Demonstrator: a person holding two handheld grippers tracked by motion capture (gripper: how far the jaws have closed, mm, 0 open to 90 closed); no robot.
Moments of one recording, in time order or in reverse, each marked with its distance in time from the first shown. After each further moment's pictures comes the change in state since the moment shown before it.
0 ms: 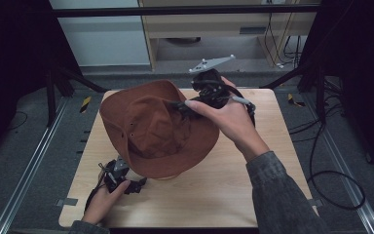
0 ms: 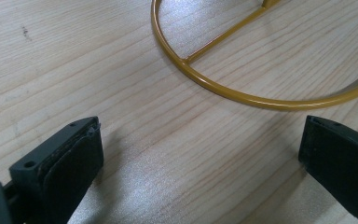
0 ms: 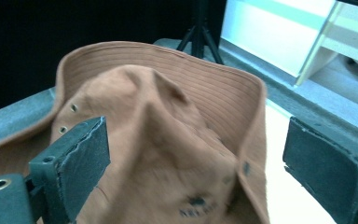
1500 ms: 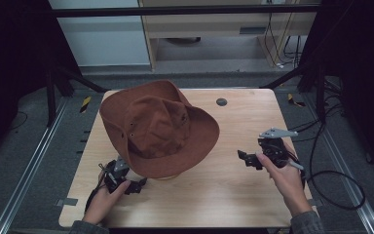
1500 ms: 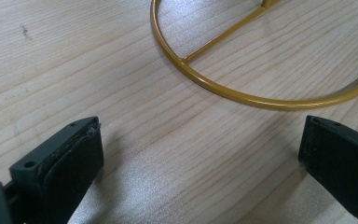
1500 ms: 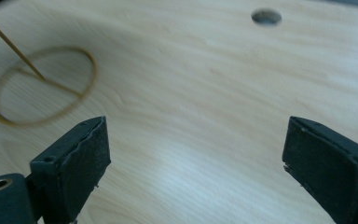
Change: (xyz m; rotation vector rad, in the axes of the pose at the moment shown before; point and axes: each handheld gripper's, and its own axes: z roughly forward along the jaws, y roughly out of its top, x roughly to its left) left arm -0.001 0.000 0.000 -0.002 0.002 -0.004; right arm -0.073 -0.239 -0.043 0.137 -0.263 0.246
